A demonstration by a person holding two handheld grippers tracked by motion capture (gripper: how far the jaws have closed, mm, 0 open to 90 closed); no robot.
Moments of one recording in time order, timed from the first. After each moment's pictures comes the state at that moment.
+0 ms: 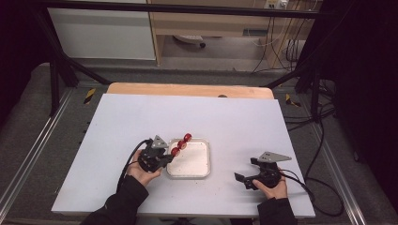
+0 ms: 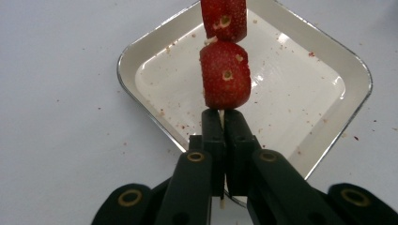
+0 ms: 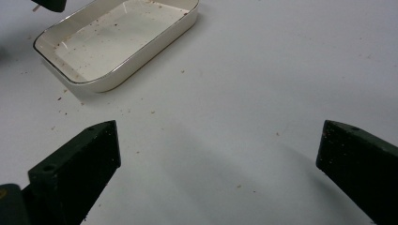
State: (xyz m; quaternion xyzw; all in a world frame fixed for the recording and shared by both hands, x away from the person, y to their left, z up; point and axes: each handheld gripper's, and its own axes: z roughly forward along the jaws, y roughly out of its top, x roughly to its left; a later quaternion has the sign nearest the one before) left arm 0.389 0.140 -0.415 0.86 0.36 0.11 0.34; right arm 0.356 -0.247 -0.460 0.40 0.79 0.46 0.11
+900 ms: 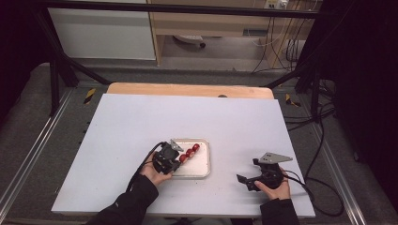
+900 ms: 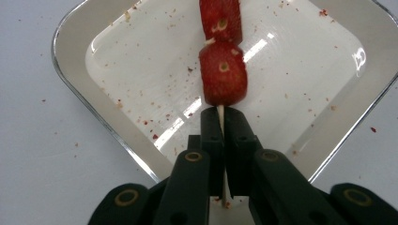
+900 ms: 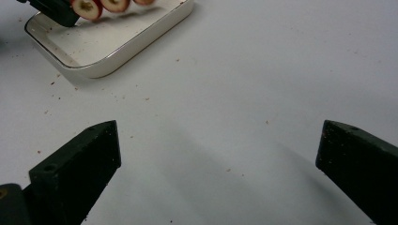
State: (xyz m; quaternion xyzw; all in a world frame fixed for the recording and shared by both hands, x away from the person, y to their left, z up) left arm 0.391 0.103 -0.428 0.89 0.36 0.10 0.25; right arm 0.353 -0.251 -0.457 0.39 0.80 0.44 0.12
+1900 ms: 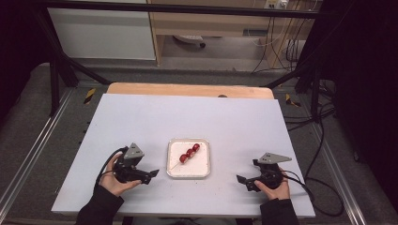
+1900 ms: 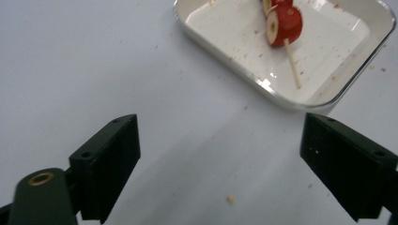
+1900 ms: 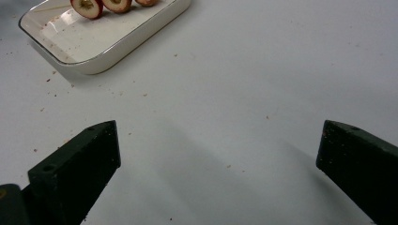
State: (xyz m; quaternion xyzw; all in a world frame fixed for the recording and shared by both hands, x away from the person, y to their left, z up) left arm 0.361 0.220 -0.427 0.85 0.36 0.14 0.36; right arm 0.353 -0.250 -0.459 0.40 0.80 0.43 0.12
